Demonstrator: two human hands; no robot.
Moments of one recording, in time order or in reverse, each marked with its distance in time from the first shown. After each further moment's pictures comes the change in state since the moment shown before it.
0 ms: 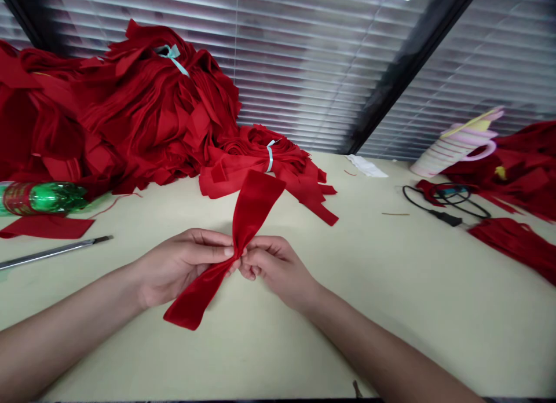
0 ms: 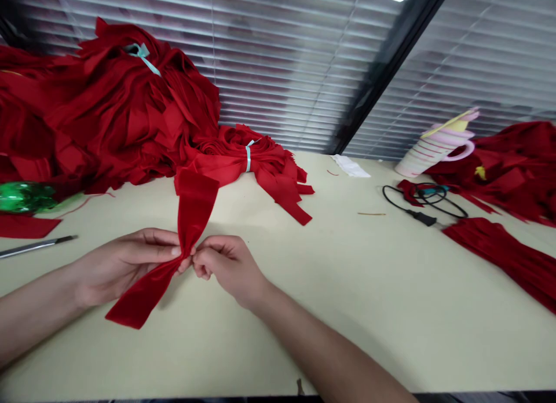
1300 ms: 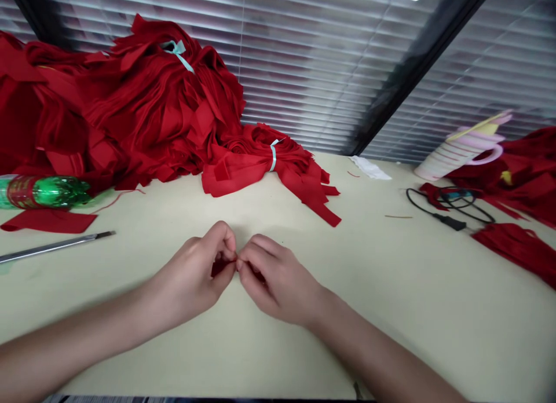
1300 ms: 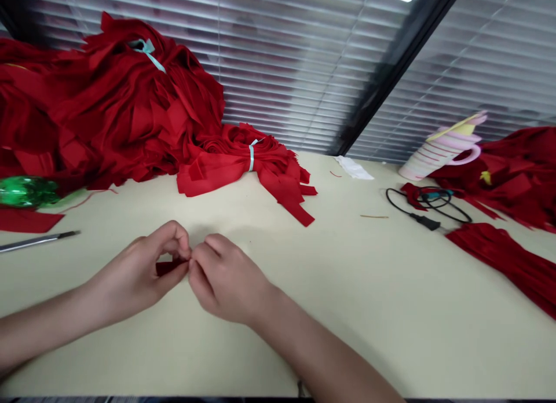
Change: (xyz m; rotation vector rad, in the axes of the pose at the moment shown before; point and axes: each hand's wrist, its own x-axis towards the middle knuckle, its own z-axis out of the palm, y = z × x) left_hand -0.003 -0.023 0.007 1.065 0.233 0.446; right_hand -0.012 -0.006 -0.001 -1.100 -0.068 -0.521
